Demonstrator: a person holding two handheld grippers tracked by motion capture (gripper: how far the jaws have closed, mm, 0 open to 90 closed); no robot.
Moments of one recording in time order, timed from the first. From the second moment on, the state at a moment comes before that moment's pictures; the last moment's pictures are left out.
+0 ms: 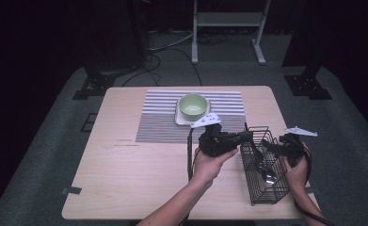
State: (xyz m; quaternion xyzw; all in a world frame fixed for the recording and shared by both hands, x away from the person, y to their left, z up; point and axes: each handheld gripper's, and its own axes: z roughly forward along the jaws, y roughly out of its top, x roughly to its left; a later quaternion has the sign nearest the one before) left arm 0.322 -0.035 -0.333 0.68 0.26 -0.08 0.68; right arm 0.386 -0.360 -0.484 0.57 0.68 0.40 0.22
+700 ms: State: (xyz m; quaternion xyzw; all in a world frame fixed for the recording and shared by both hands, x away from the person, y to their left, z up) left arm 0.329 -0.014 -0.314 0.64 0.27 -0.11 0.71; right arm 0.386 -0.360 -0.484 0.57 0.68 0.40 0.22
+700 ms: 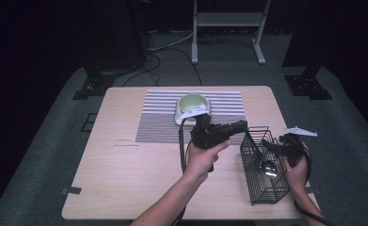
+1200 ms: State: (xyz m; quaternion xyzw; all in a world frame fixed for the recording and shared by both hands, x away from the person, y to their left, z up) left arm 0.331 0.010 -0.312 0.64 0.27 -0.11 0.71; right arm 0.386 -0.359 -0.484 0.57 0.68 0.40 0.22
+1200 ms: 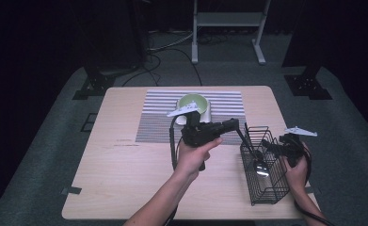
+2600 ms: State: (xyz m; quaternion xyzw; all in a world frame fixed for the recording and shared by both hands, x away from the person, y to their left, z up) left arm 0.338 0.090 -0.358 0.65 0.34 -0.09 0.67; right arm 0.386 -0.359 -0.484 0.57 0.68 0.40 0.22
